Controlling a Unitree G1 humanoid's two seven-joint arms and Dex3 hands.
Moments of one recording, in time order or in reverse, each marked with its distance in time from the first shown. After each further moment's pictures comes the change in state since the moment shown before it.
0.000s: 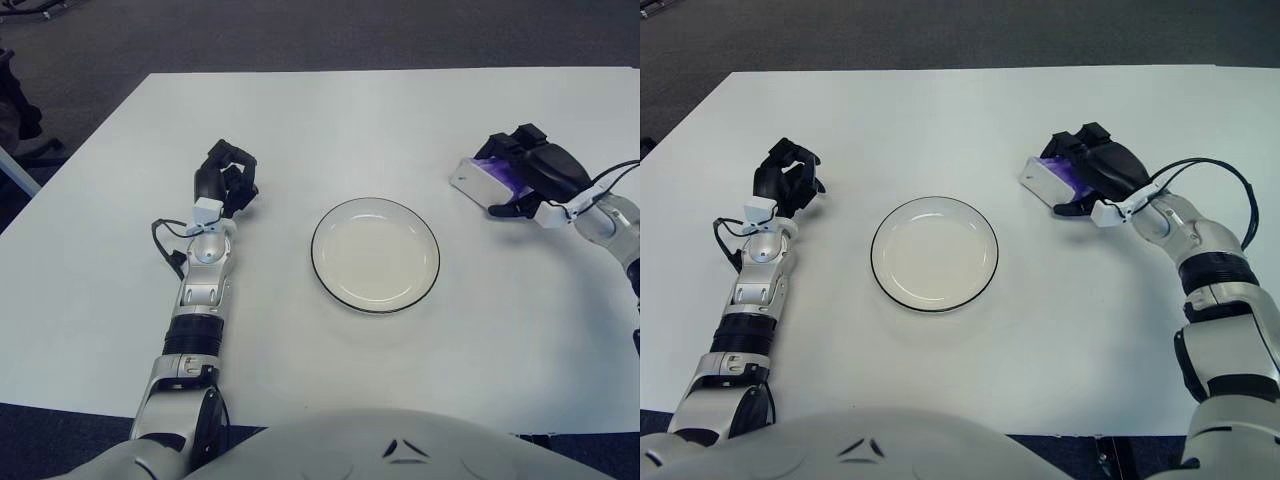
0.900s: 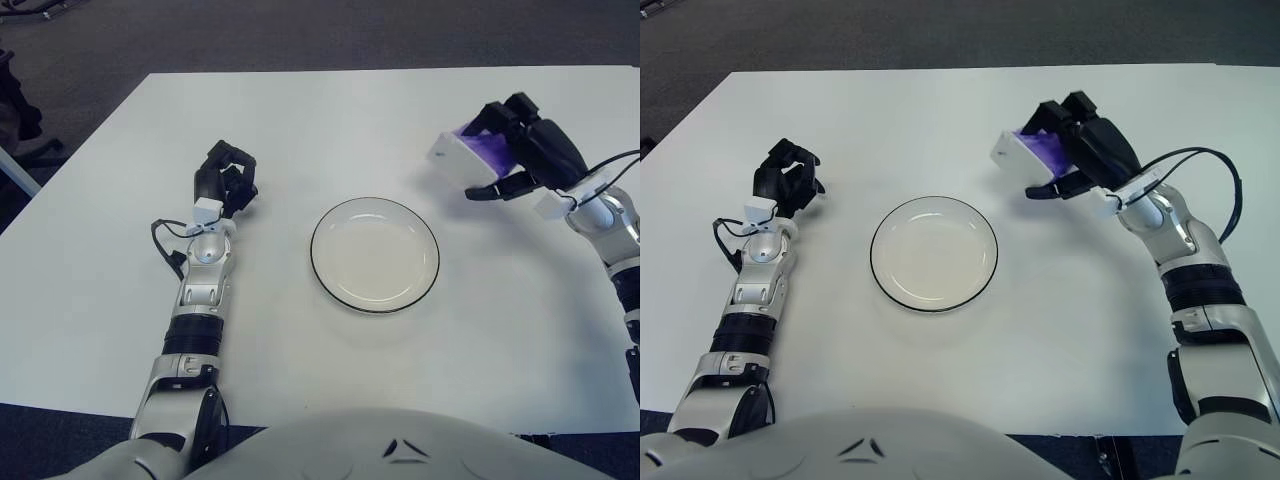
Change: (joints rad) left arm -0.001 0.002 0.000 0.010 0.000 0.000 0.001; right arm 0.137 0.095 -0.233 -0.531 0.210 0.089 0.123
